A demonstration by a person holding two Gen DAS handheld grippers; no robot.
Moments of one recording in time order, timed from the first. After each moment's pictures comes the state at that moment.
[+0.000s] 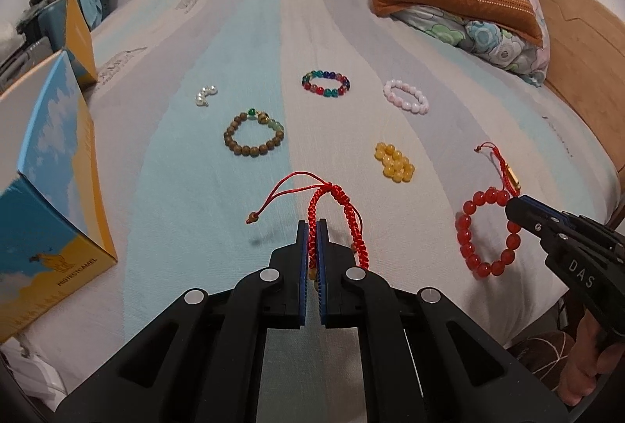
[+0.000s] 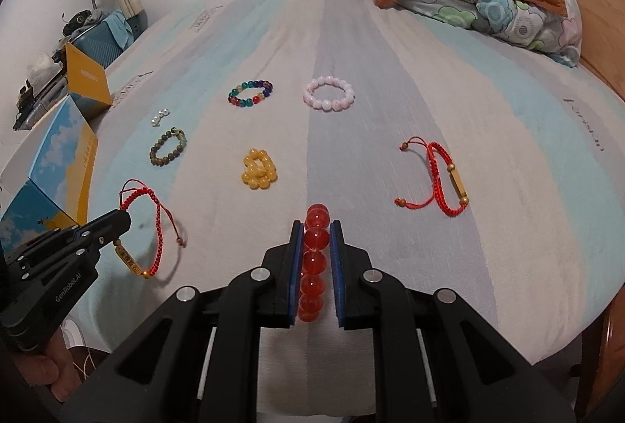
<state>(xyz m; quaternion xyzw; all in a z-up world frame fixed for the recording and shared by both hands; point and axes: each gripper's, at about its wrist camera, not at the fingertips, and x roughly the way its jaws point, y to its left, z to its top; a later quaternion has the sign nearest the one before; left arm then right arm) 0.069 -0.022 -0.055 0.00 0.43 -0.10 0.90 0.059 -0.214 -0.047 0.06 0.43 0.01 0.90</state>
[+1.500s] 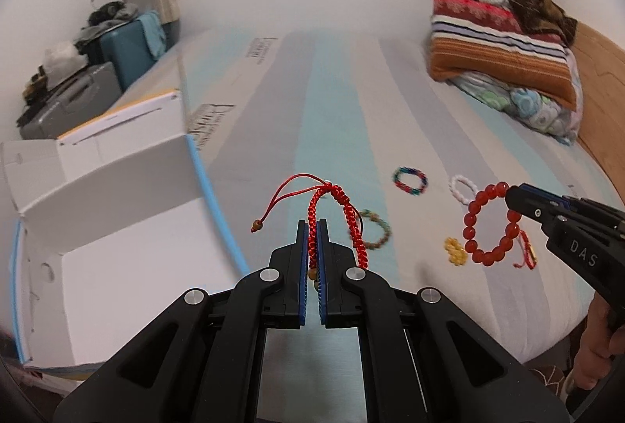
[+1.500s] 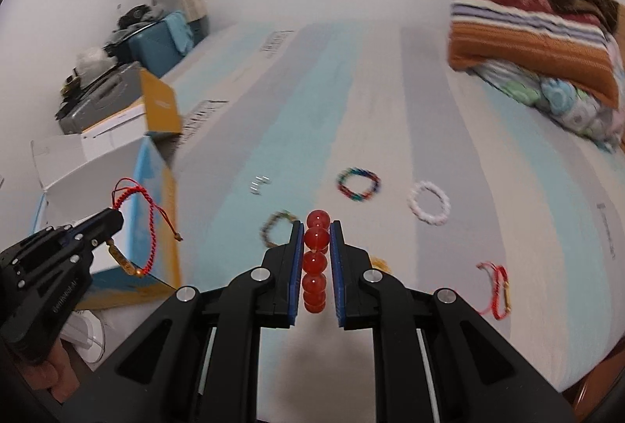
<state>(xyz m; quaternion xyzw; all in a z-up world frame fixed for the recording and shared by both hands) 0.074 0.083 0.070 -0.01 0.38 0.00 0.93 0.112 -0.103 0.079 0.01 0.39 0.10 0.91</state>
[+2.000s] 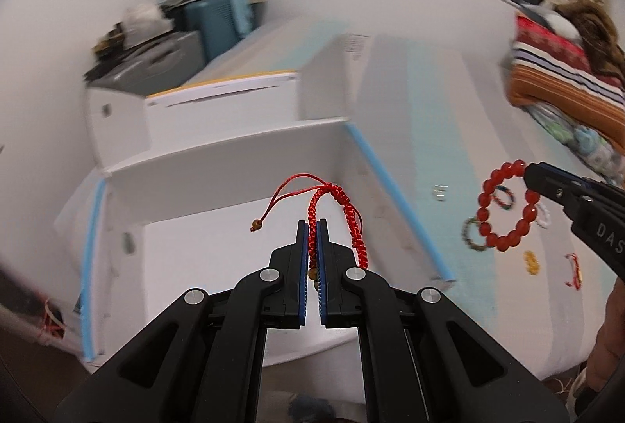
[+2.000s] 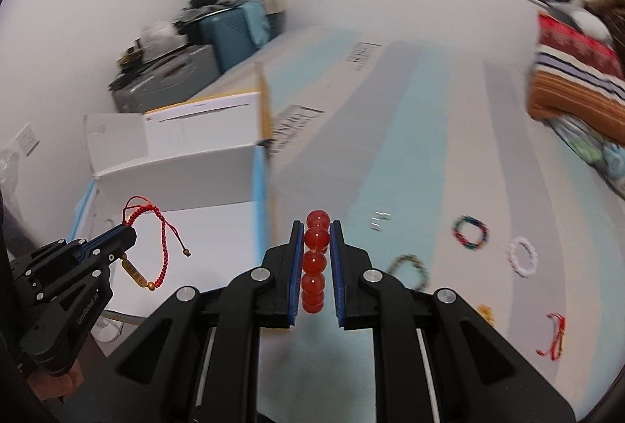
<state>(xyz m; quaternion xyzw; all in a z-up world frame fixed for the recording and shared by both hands) 0.043 0.224 0.080 -0.05 0.39 0.12 0.91 0.115 0.057 0.109 -0.04 0.37 0.20 0.91</state>
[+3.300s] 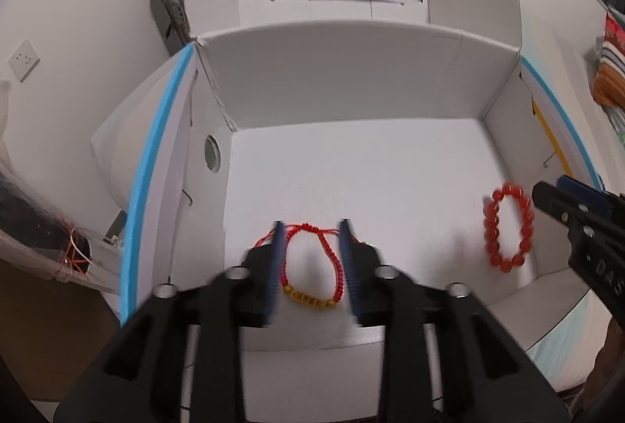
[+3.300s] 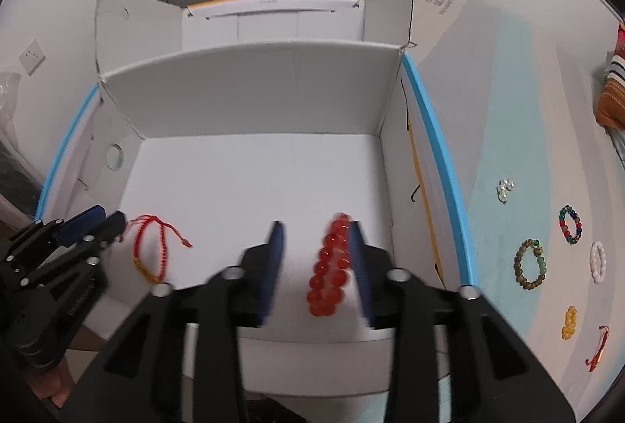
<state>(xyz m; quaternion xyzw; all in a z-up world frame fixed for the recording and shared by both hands) 0.024 0.339 -0.004 -0.09 0.48 0.22 0.85 0.125 0.203 0.009 -0.12 0.46 0.25 0.84</state>
